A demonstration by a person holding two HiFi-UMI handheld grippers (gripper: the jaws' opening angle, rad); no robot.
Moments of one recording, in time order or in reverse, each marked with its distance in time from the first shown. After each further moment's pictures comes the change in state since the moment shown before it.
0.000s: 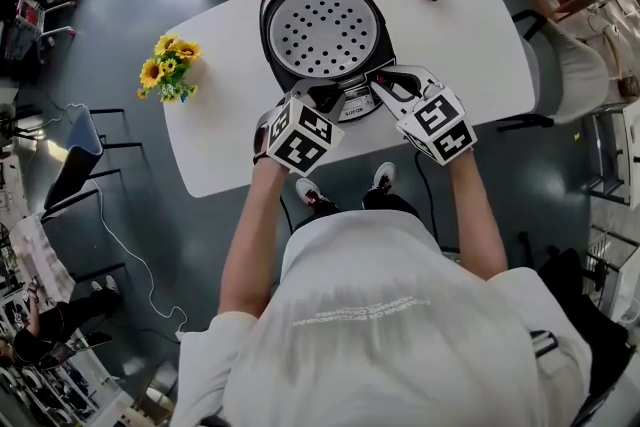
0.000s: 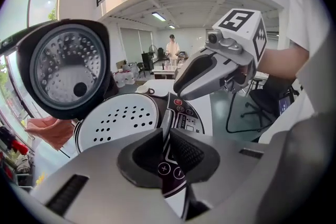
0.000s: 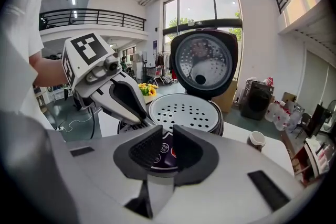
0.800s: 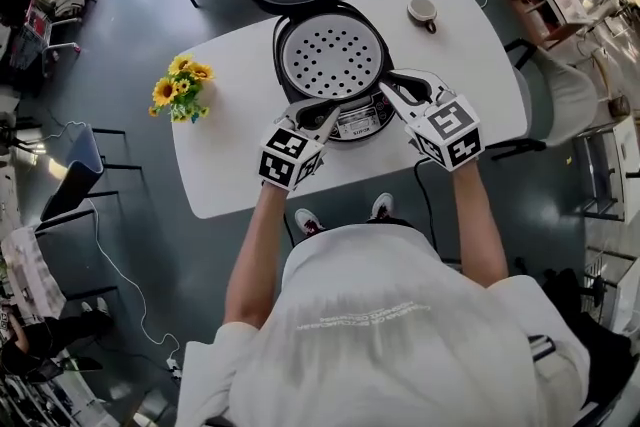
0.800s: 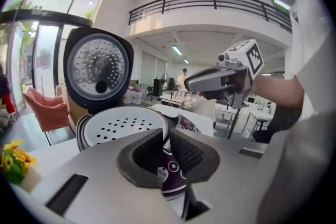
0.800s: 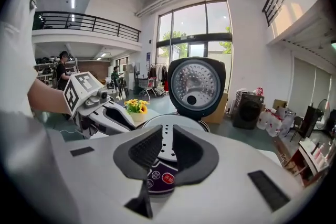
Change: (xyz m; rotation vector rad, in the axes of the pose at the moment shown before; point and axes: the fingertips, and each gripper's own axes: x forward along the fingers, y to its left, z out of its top) left arm -0.023 0.030 -0.003 -0.260 -0.370 -0.008; right arm -0.017 -0.020 0.054 0.016 -0.135 -0.099
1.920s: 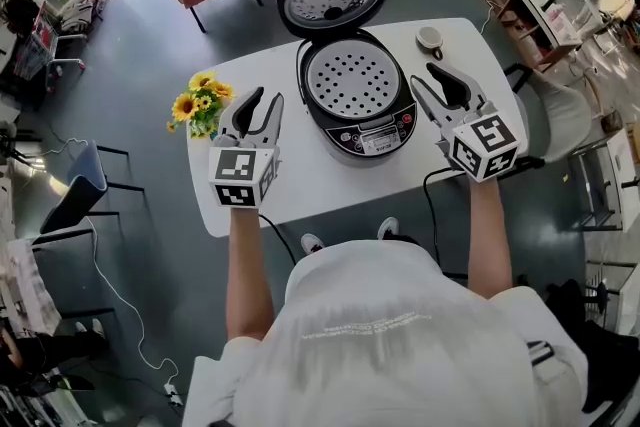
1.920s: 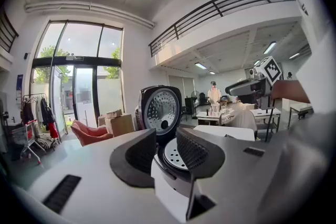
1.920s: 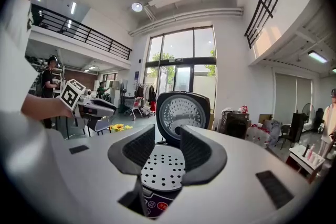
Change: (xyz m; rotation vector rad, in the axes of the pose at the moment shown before) left arm -0.156 0.114 0.072 0.102 -0.247 0.419; right arm -0.040 -0.013 0.080 0.030 -0.243 -0.166
